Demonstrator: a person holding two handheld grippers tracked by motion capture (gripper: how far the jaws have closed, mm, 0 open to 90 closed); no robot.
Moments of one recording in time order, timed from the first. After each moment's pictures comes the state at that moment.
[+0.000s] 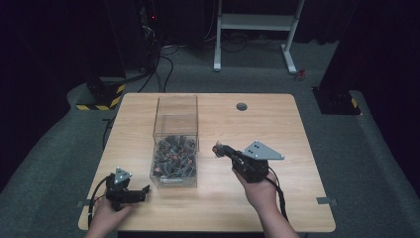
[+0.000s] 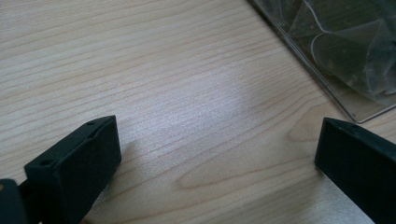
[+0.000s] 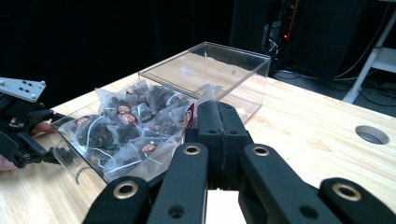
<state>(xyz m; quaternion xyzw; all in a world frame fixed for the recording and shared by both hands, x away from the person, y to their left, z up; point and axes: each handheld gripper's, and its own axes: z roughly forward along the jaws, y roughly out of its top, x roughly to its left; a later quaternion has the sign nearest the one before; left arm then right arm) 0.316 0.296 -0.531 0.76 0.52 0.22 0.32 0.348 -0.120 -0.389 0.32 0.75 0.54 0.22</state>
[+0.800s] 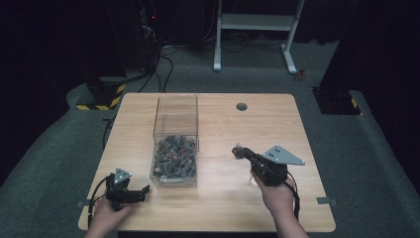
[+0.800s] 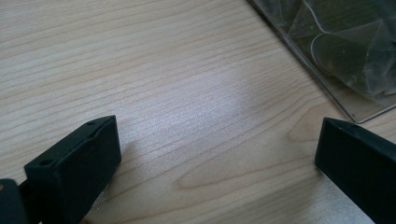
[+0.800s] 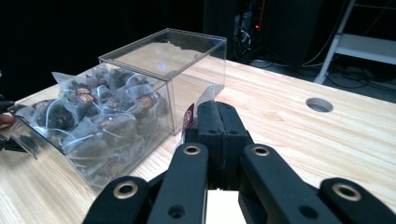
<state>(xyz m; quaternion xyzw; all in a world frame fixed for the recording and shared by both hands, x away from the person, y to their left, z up) 0.316 0.297 -0.531 0.76 0.52 0.22 0.32 0.343 -0.167 -0.398 0.37 0.74 0.51 0.24</state>
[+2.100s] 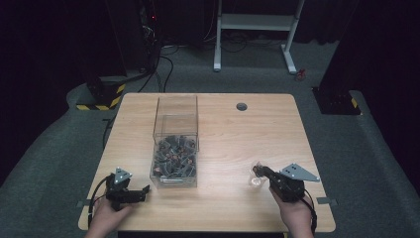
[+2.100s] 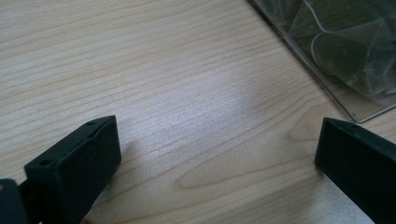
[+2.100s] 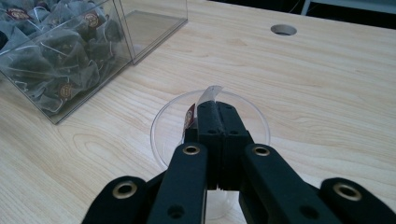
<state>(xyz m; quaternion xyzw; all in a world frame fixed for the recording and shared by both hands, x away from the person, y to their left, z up) 0.316 0.296 -0.531 0.76 0.53 0.22 0.32 0.323 -0.219 -0.450 0.43 0.75 0.45 0.23</state>
